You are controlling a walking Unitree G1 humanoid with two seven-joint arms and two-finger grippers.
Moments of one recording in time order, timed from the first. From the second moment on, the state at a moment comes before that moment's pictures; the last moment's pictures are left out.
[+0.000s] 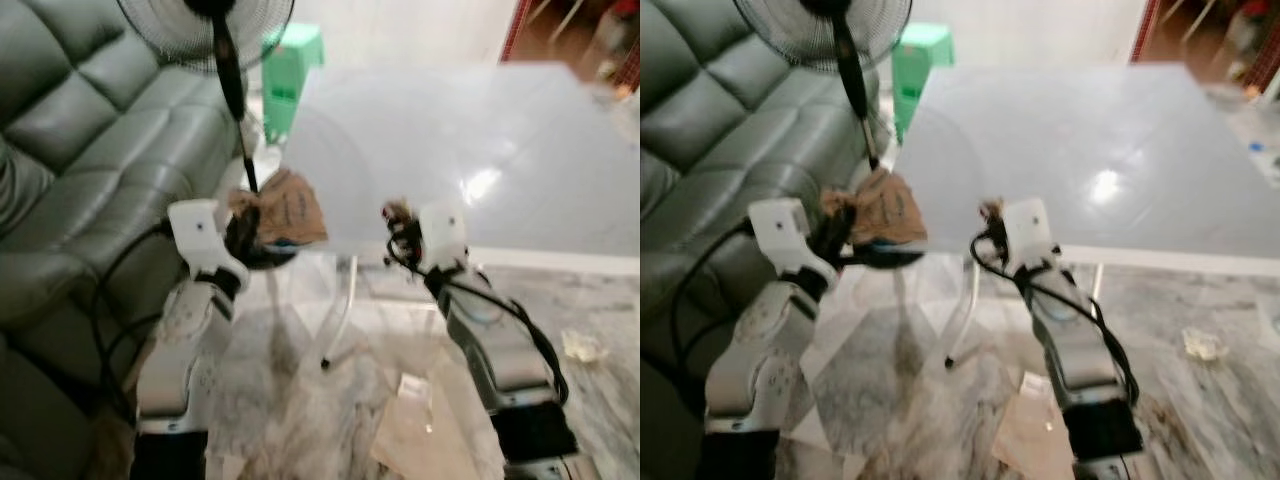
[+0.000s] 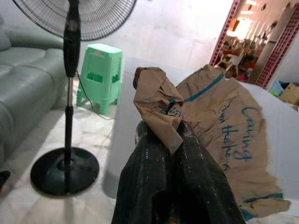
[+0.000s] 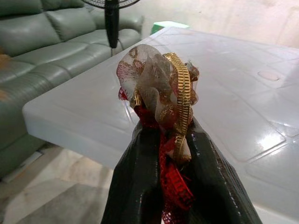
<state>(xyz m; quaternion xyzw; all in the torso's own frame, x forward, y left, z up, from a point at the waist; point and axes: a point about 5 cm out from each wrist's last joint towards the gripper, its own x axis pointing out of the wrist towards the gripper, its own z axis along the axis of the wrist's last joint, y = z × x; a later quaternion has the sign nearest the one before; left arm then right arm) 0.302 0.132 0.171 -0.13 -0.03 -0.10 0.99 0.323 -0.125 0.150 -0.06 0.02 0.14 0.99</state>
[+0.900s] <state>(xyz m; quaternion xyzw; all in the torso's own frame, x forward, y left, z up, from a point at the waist) 0.298 0.129 0.169 -0.12 -0.04 -0.13 0.98 0.325 -0.119 0.153 -0.06 0.02 0.13 0.99</state>
